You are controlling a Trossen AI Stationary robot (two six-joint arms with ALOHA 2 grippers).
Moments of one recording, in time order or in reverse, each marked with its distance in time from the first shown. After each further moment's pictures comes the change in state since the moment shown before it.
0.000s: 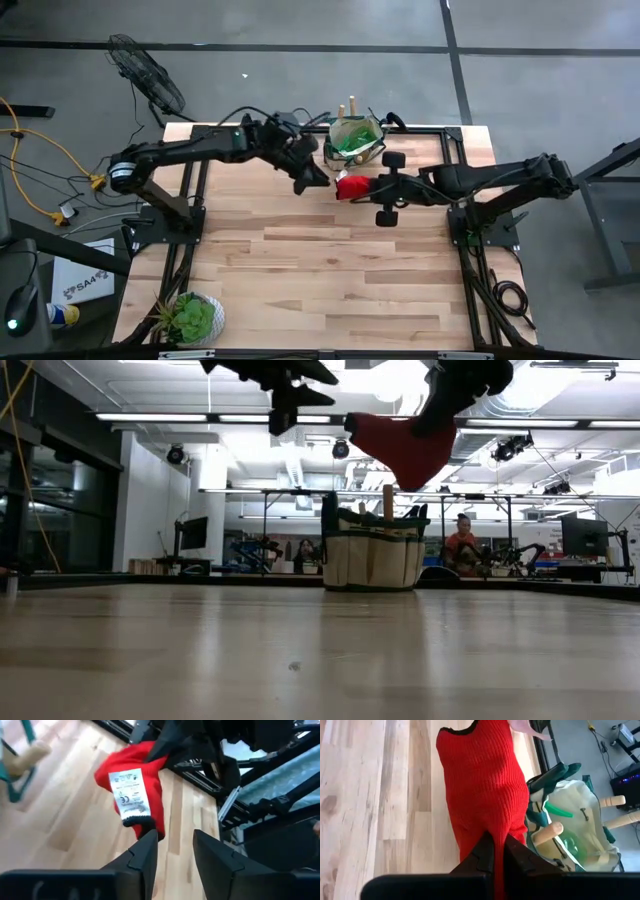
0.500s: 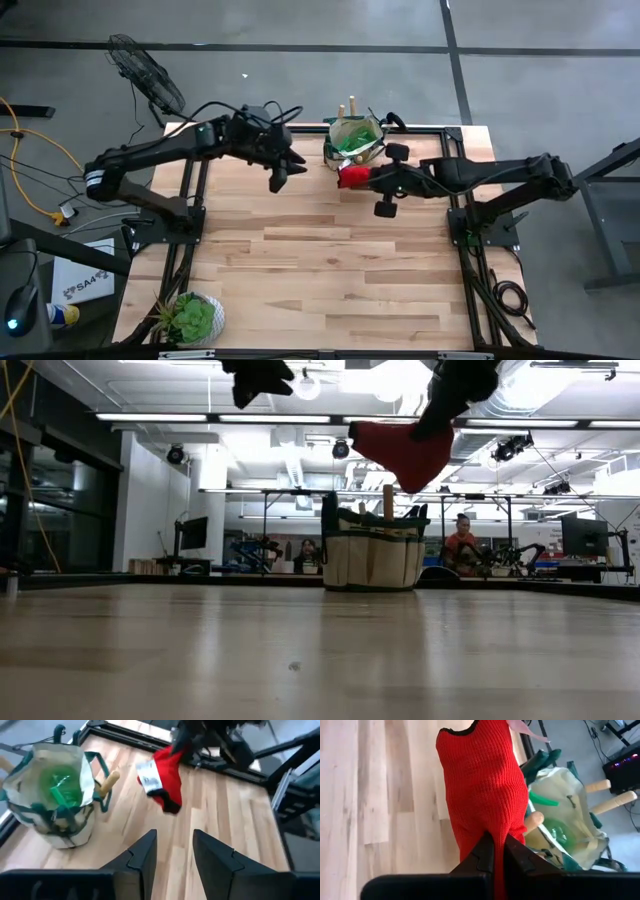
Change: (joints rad) left arm 0.024 -0.204 -0.007 -0.214 -0.236 0.289; right arm -0.068 -0.008 0.003 -0.005 0.002 0.023
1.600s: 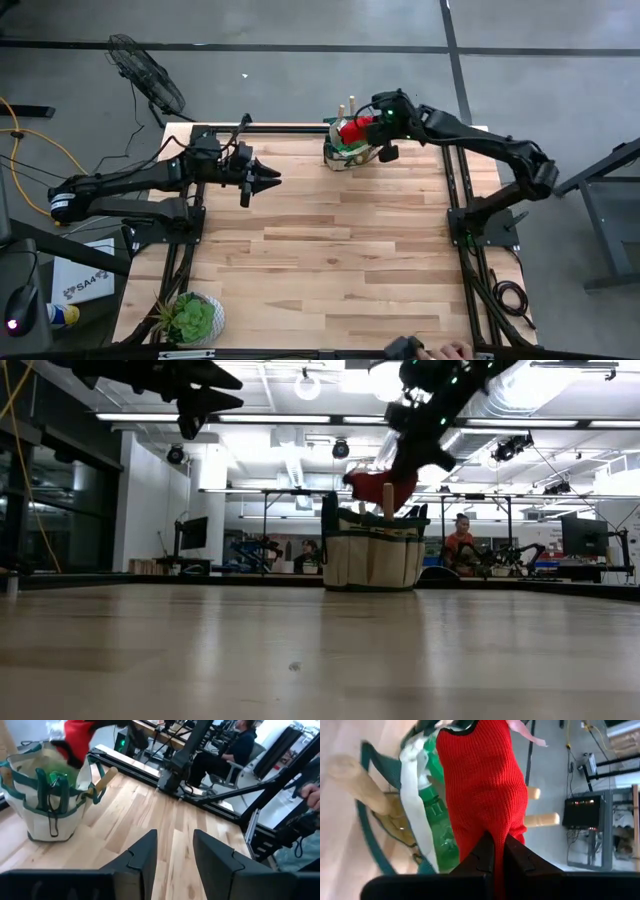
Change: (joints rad) left arm 0.000 -0.472 -0.667 0.534 0.008 -0.213; right arm -0.575 0.148 0.082 0.200 -0.313 -0.870
